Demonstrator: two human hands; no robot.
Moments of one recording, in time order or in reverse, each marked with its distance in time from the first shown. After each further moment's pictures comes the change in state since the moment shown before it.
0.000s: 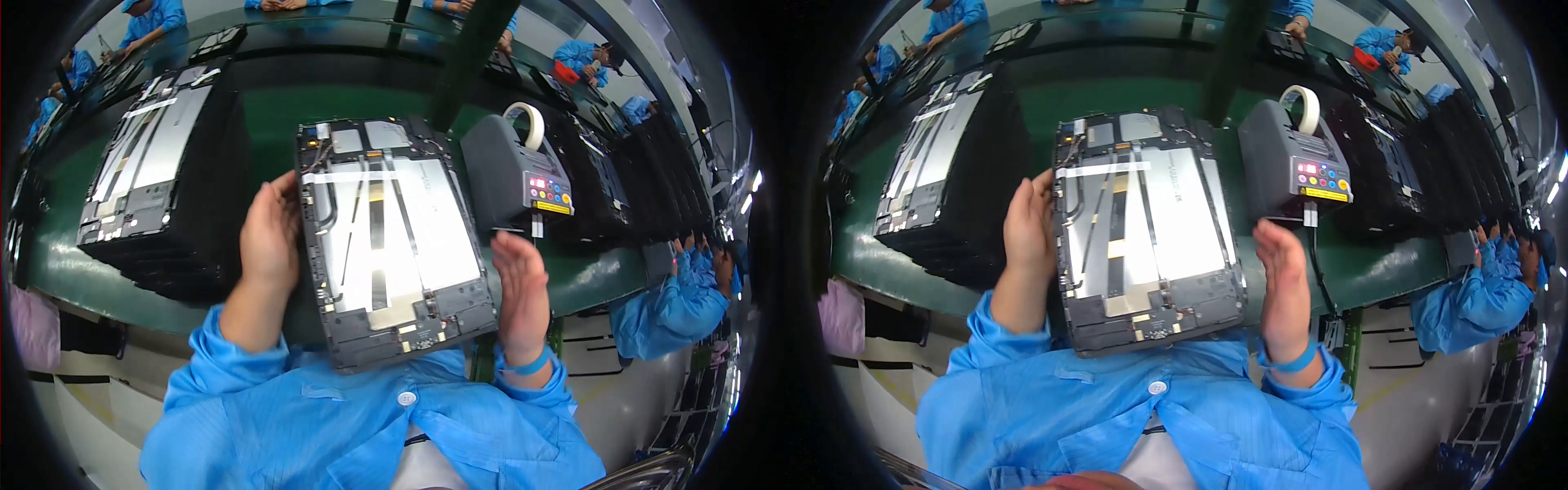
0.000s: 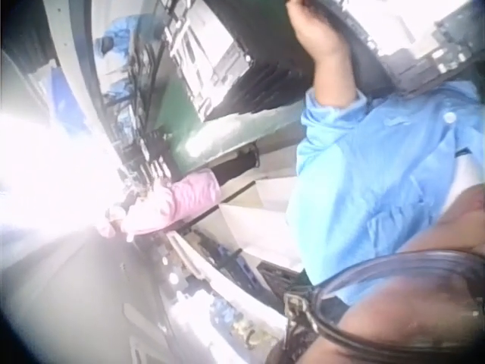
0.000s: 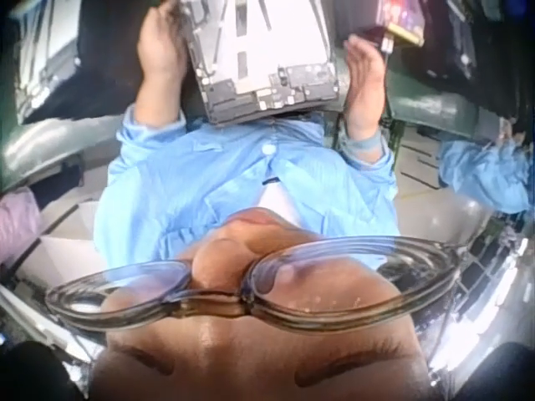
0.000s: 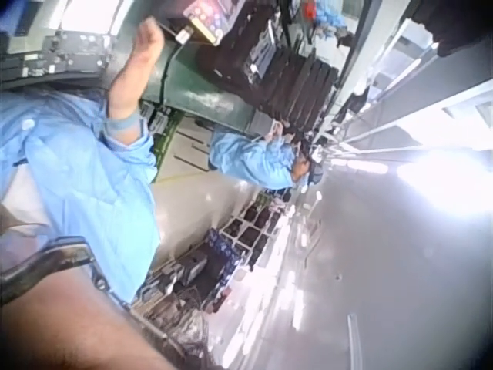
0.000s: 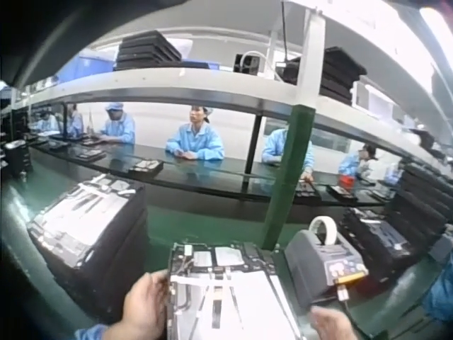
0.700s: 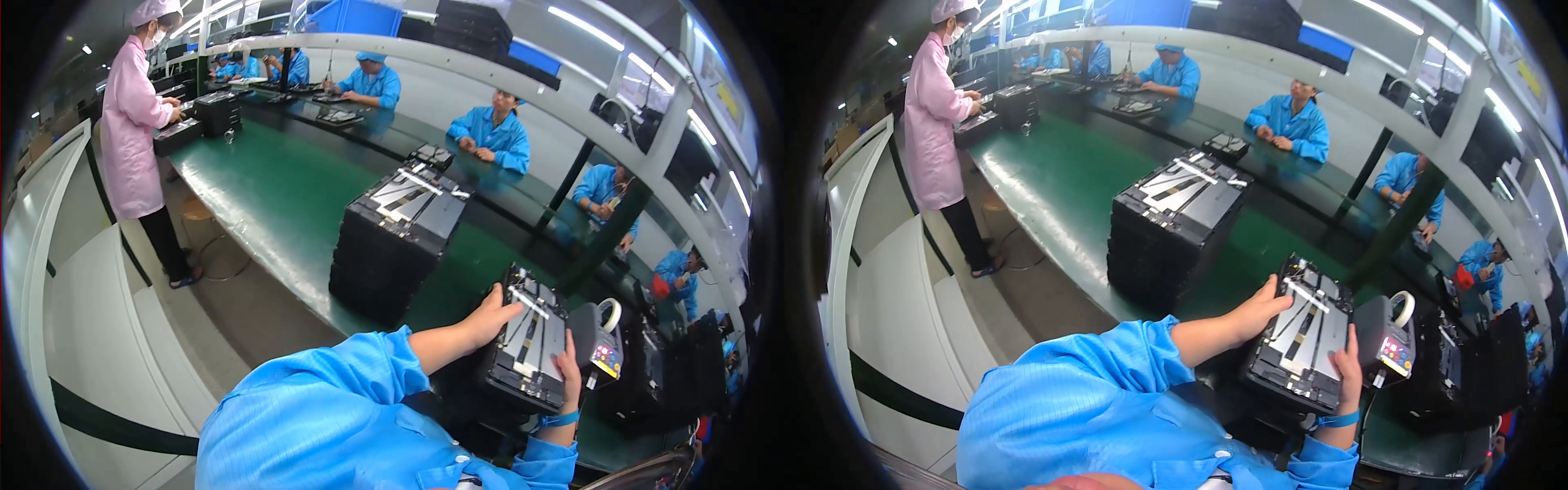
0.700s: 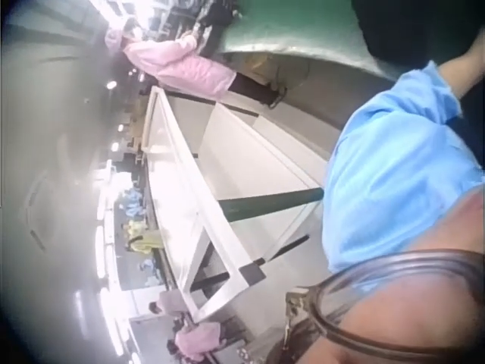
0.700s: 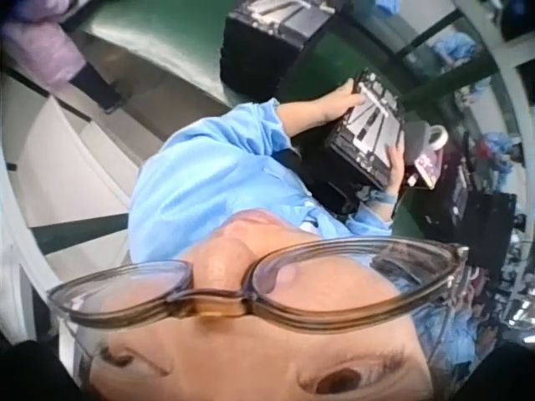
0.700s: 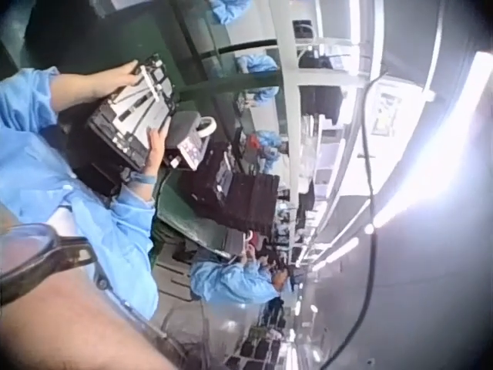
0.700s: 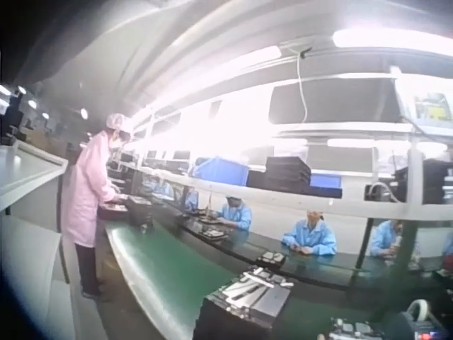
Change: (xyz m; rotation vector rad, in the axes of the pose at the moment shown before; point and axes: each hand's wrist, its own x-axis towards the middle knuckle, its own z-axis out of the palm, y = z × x) left_hand -0.013 0.006 0.055 0.395 -0.247 0.072; right_hand 0.073 0.026 0.011 0.345 -0.429 0.117
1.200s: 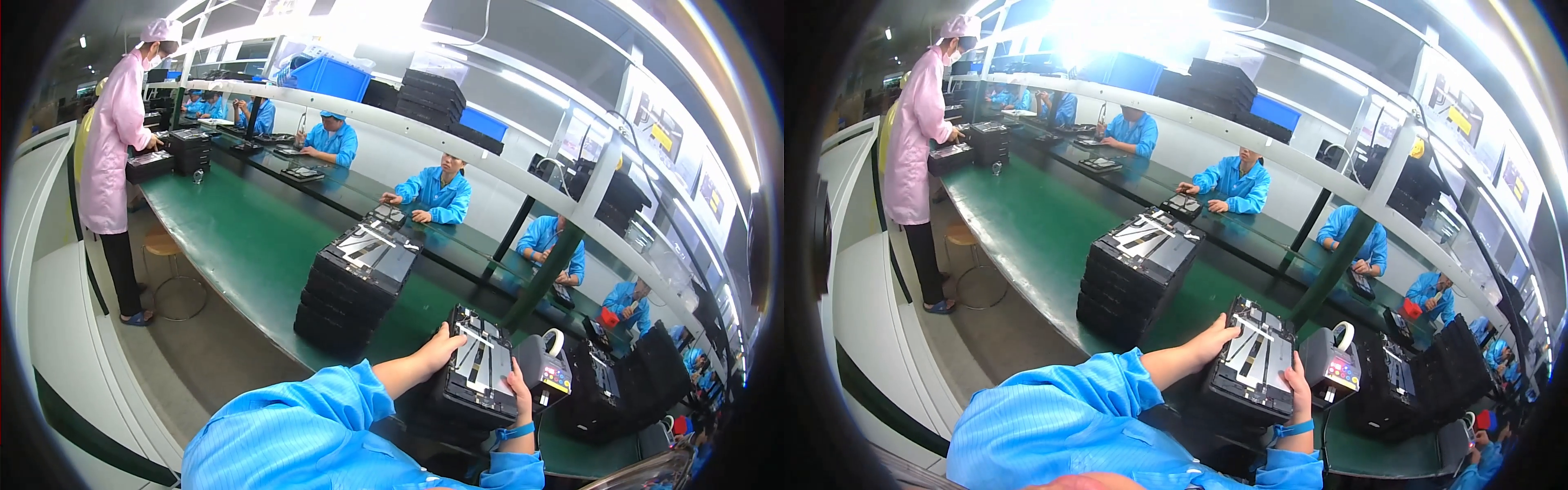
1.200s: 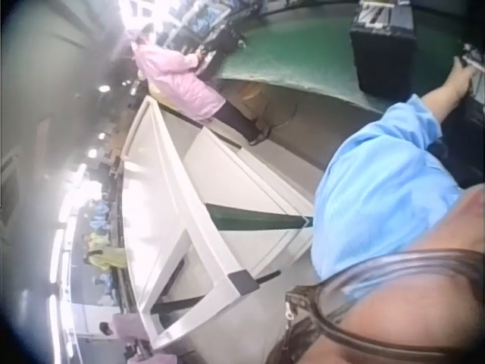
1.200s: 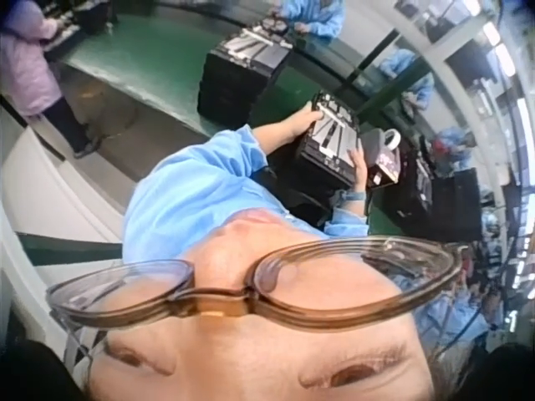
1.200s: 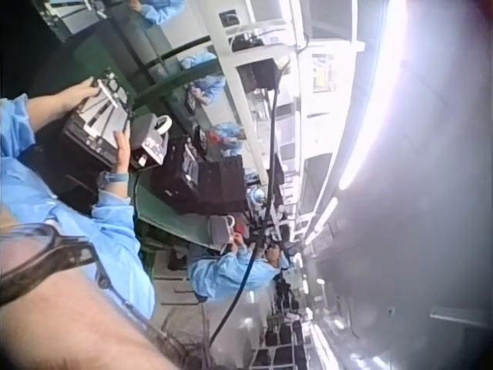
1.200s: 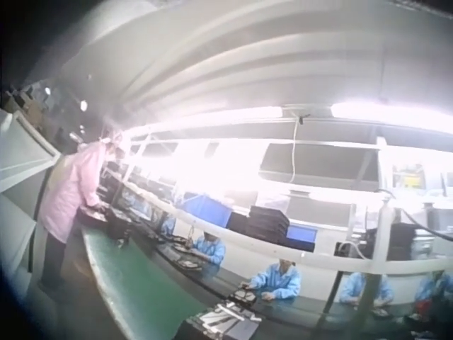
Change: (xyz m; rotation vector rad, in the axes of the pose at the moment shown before) left_hand 0.009 -0.012 -0.001 -0.153 -0.079 -0.049; right_hand 0.004 0.011 -0.015 0.048 0.046 -0.032
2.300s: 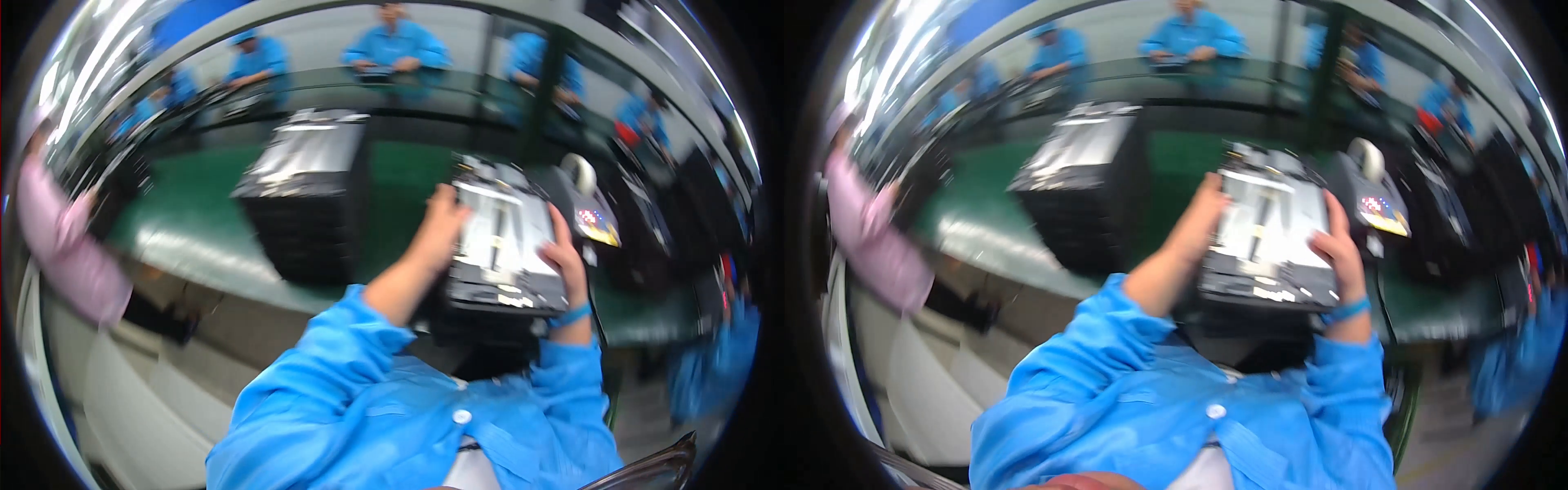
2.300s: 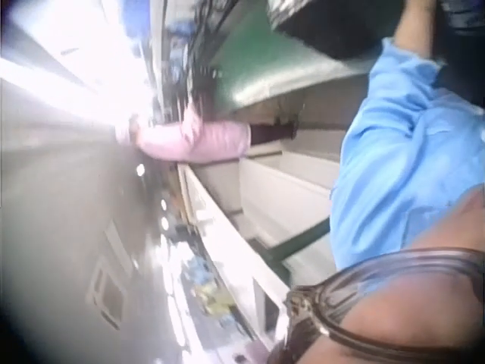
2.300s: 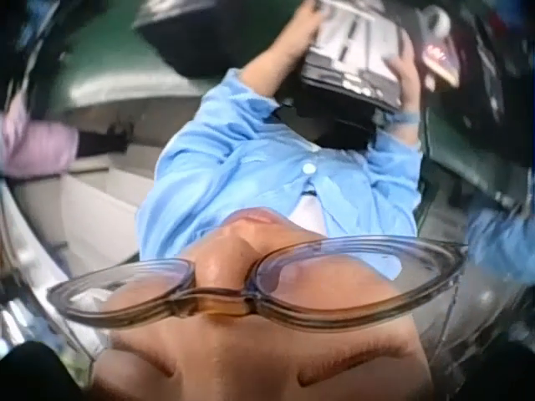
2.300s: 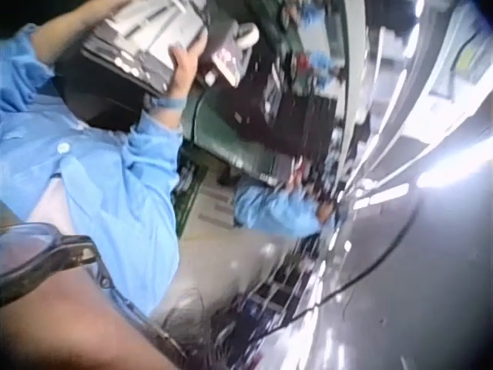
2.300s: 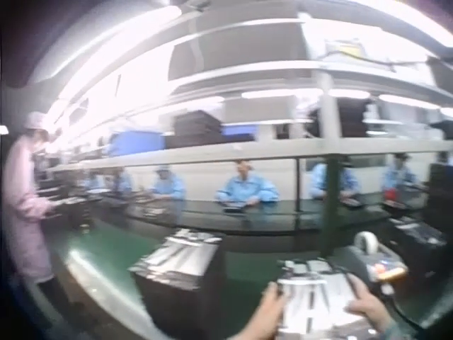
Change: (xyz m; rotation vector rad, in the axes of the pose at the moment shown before) left_hand 0.030 -0.030 -0.011 0.024 0.046 0.199; right_hand 0.001 -0.029 0.023 -0.393 0.110 -0.034
